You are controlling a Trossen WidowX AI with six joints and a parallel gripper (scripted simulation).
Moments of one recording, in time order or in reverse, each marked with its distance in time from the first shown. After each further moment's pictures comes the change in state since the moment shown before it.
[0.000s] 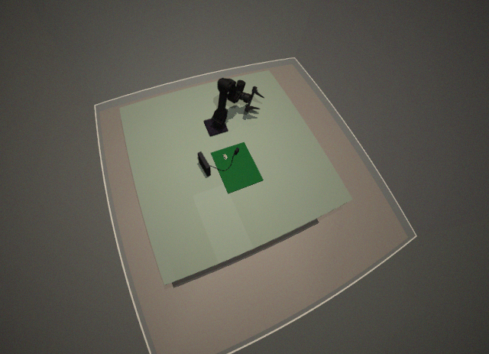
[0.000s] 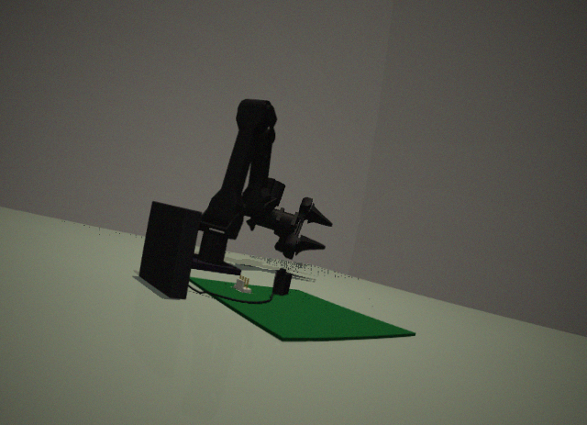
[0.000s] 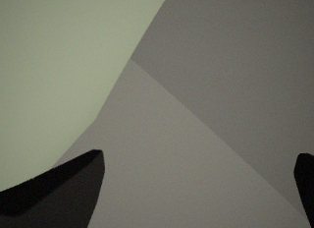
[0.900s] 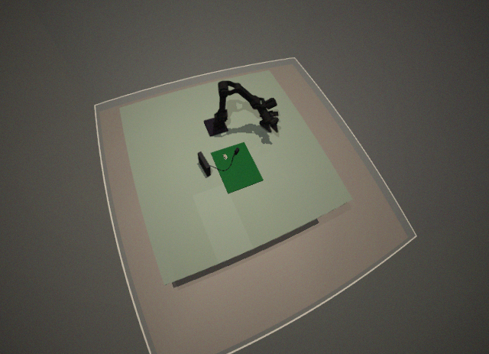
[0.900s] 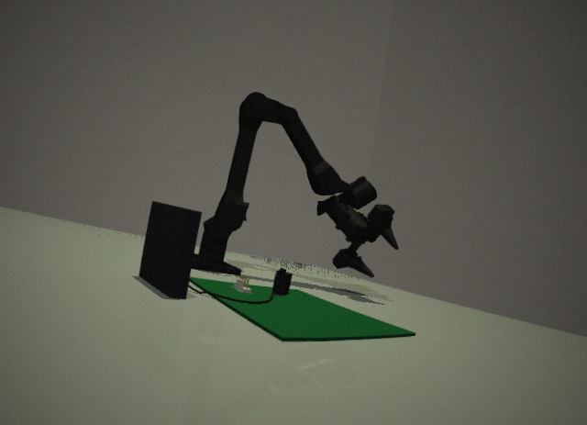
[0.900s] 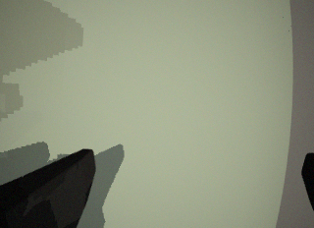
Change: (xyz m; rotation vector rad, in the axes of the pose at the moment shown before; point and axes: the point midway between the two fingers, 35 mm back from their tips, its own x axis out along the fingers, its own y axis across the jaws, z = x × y) arm 0.152 0.111 -0.134 1.039 0.382 0.621
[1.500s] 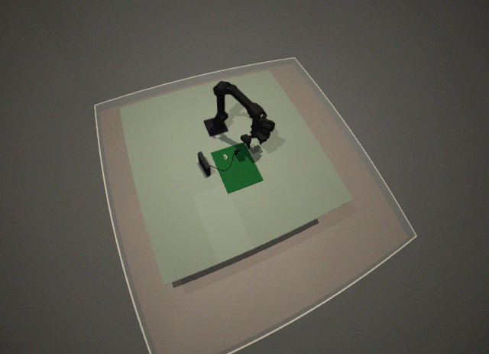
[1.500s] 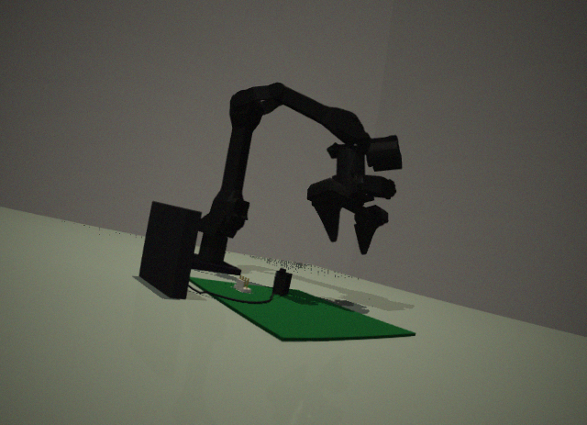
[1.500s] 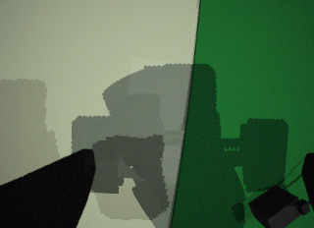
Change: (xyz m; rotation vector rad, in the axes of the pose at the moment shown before) arm -0.004 -0.077 -0.178 1.414 0.704 0.204
